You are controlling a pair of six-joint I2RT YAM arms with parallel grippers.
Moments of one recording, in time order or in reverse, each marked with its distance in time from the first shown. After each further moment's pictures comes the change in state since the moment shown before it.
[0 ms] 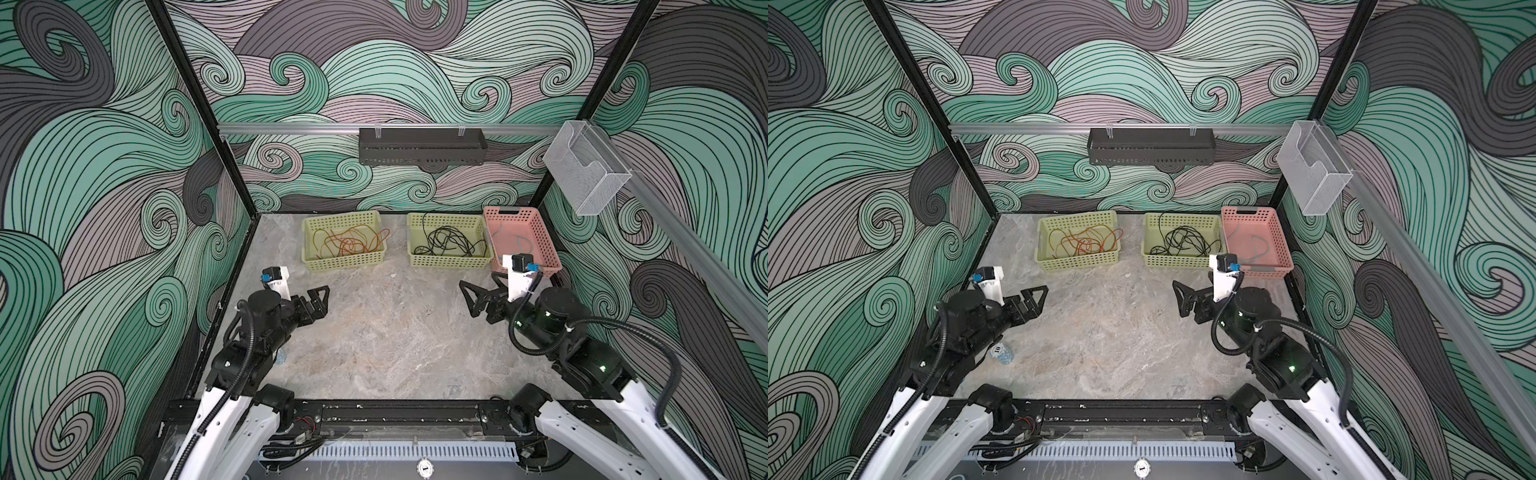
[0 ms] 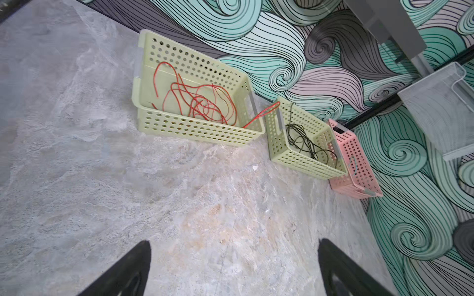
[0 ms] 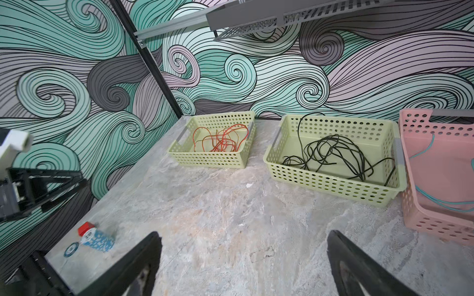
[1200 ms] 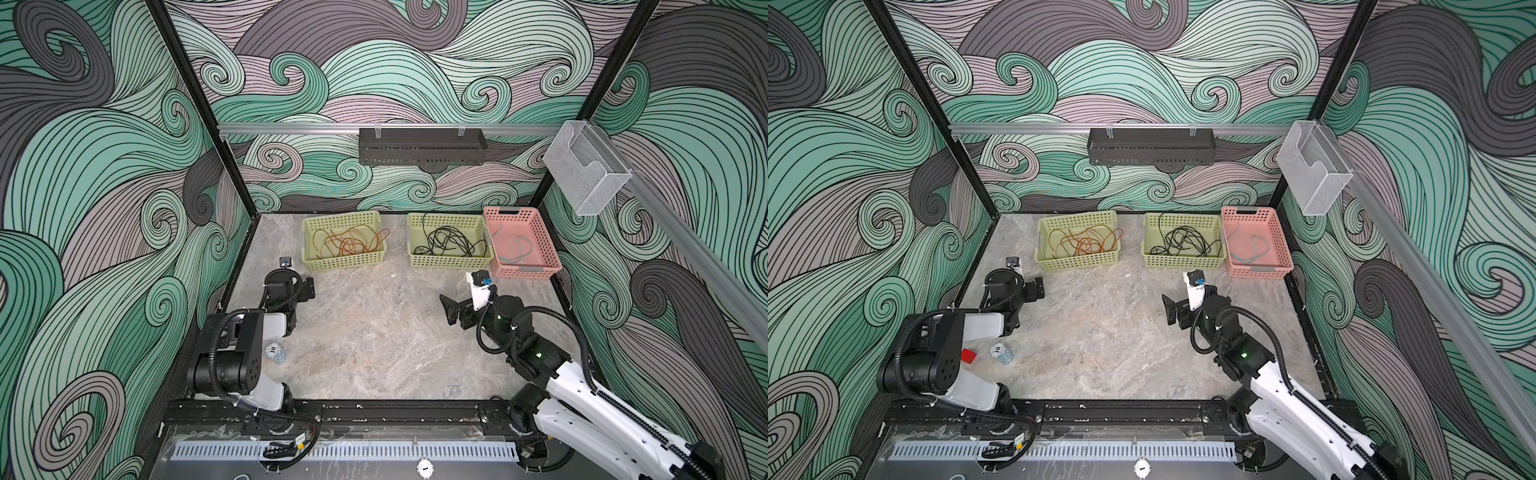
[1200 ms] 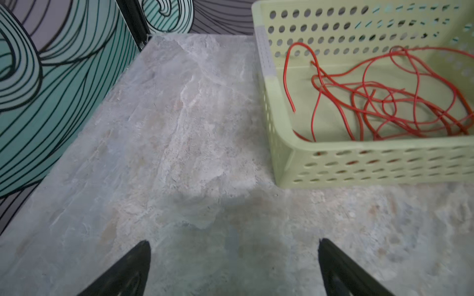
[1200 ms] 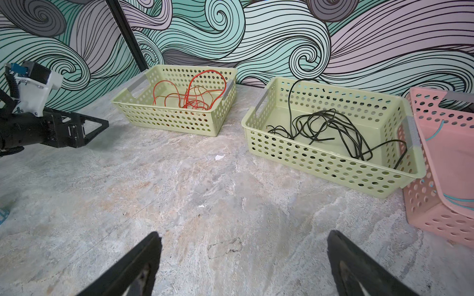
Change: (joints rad) left arm 0.318 1.014 -0.215 1.174 -0.126 0.560; right arm 0.000 0.130 -0.345 0.406 0.021 -0.162
